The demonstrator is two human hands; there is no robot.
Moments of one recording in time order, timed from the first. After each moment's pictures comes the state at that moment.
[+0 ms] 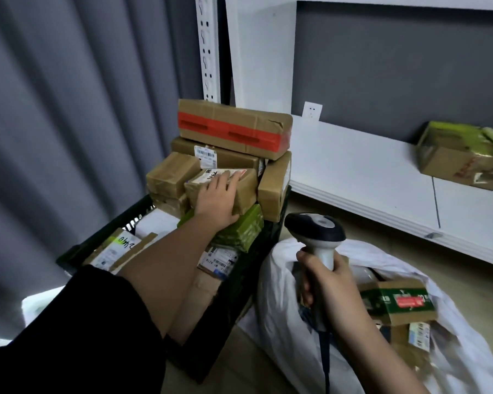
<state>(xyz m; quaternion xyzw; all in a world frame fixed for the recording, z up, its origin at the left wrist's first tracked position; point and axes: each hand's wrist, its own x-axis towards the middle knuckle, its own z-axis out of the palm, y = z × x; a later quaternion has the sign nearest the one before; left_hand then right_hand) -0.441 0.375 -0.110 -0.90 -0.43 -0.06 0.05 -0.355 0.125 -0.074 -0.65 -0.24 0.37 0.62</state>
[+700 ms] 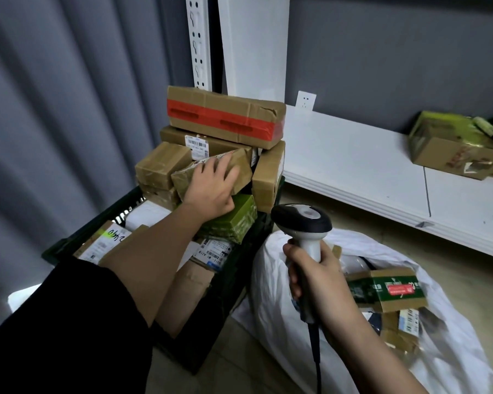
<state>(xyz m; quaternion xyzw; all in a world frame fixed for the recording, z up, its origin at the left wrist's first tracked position) -0.447 0.374 -0.103 -0.91 -0.33 -0.11 0.23 -0.362 0.125 -0.076 -0.65 -0.24 0.38 0.61</state>
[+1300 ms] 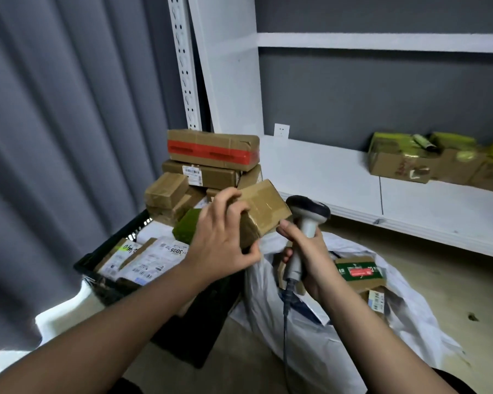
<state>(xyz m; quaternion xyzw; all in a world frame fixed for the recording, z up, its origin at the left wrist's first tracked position) -0.498 0.174 -0.020 -0.89 -0.20 -0.41 0.04 -0.359 0.071 -0.027 -0.55 -0.16 0.40 0.72</state>
